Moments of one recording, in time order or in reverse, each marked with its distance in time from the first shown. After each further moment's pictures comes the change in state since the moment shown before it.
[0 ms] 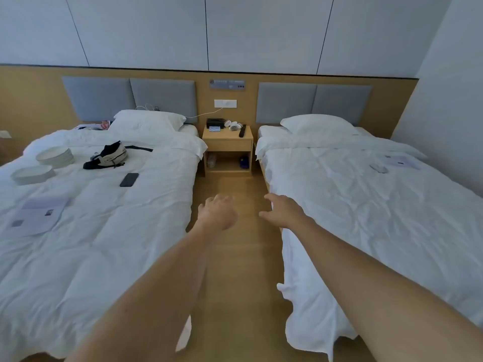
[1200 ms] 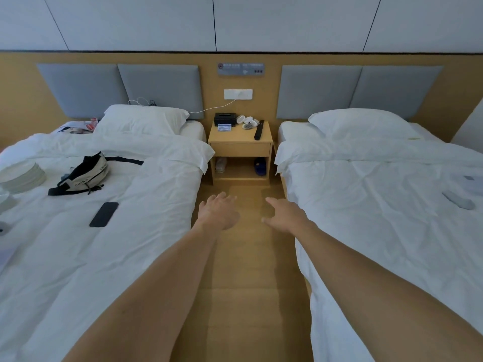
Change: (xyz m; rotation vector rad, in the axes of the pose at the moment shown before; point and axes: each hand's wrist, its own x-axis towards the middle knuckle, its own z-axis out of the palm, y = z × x) left_hand 0.475 -0.044 -0.017 0.083 -0.092 -0.040; right_hand 0.500 0.039 0.000 -0.136 -0.189 -0.002
